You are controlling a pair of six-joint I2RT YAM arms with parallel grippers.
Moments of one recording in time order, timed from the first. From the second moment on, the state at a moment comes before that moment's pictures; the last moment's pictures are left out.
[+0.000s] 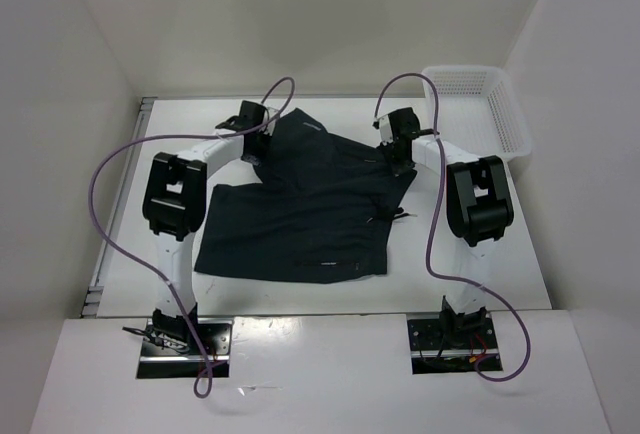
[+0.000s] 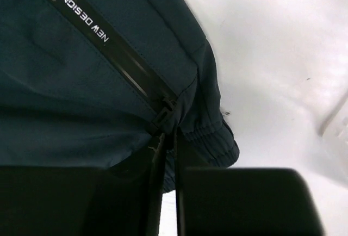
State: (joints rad) left arm -0.25 2.17 1.64 -0.43 -0.06 0.07; right arm 0.21 1.99 1.40 -0.43 0.07 -0.27
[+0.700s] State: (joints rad) left arm -0.16 1.99 1.55 -0.54 -0.02 0.07; right arm 0.27 2.00 1.40 -0.43 0.07 -0.29
